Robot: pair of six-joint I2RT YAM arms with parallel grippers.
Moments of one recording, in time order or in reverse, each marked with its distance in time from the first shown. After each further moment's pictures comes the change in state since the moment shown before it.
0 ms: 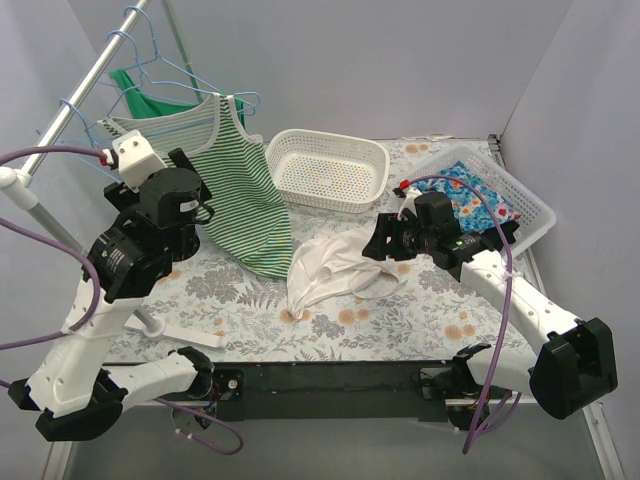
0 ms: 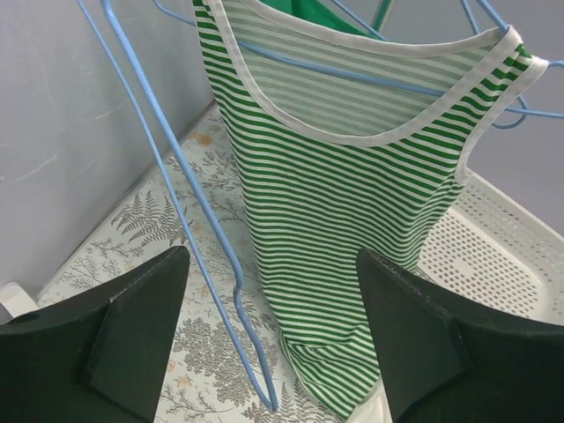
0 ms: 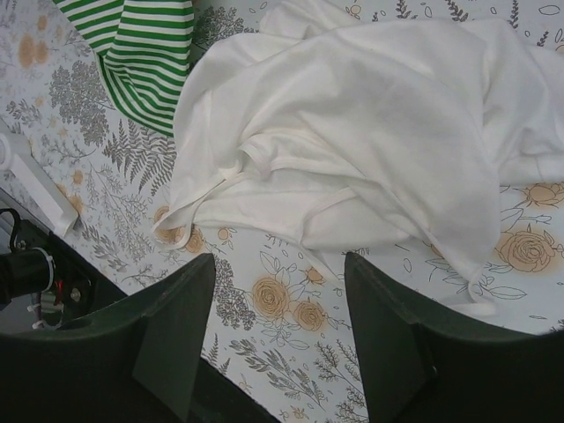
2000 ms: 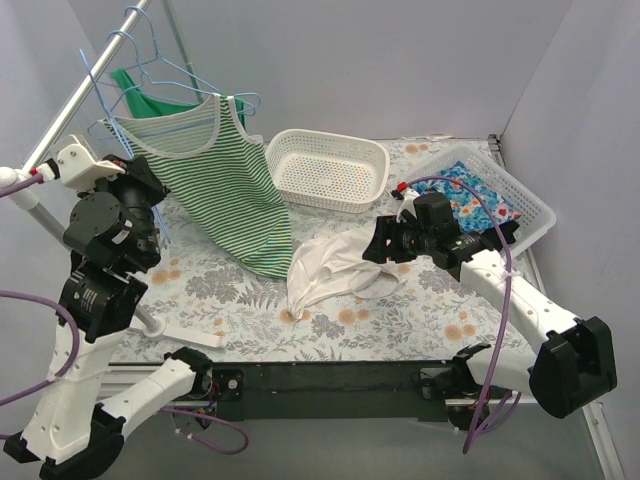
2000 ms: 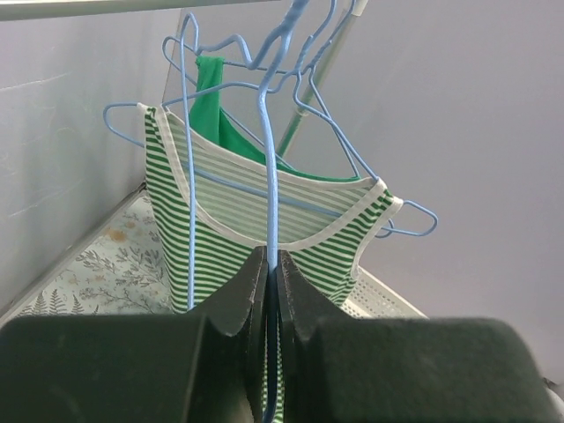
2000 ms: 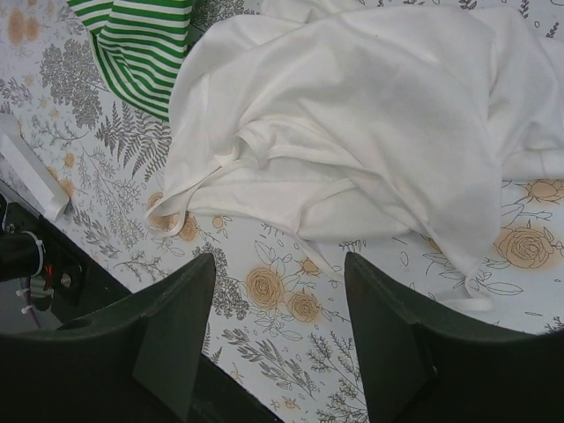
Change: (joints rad) left arm 0.188 -0.176 -0.181 0.586 0.269 0.275; right arm 0.000 0.001 0.000 -0.021 -0.022 -0.039
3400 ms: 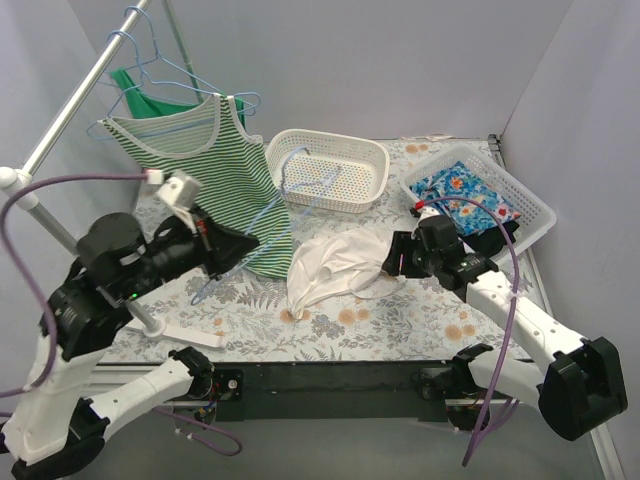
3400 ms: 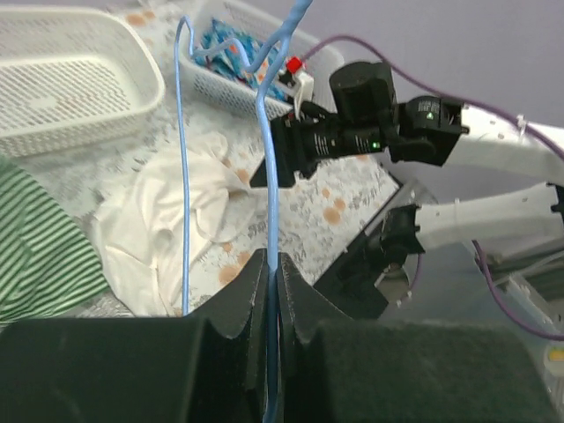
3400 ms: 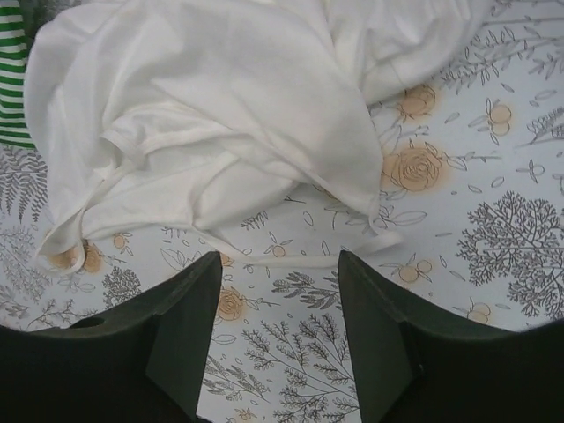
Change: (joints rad) left arm -0.208 -0.108 0.054 -0.426 0.981 -0.078; right arm 0.000 -0.101 -0.155 0.006 0.255 0.067
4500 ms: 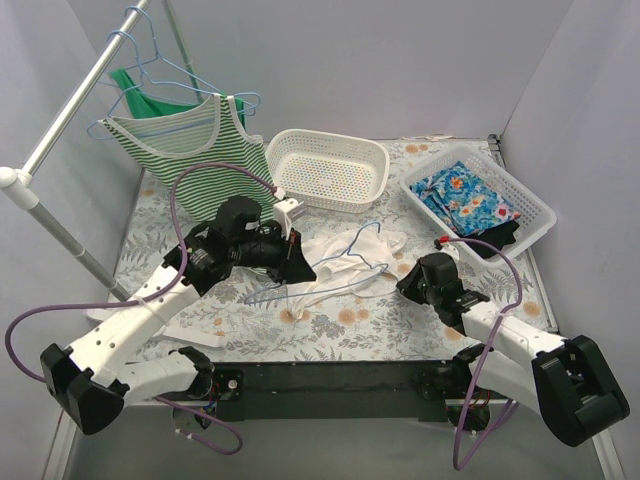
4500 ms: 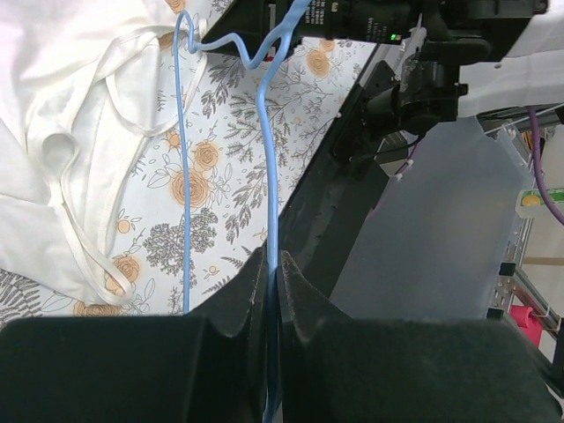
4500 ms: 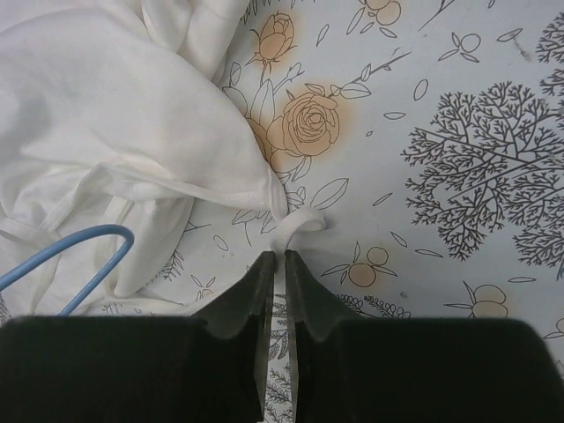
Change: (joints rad) left arm -0.004 0.310 -0.418 0.247 0.415 0.075; right arm -0.006 -0.044 -0.432 0.416 0.187 0.382
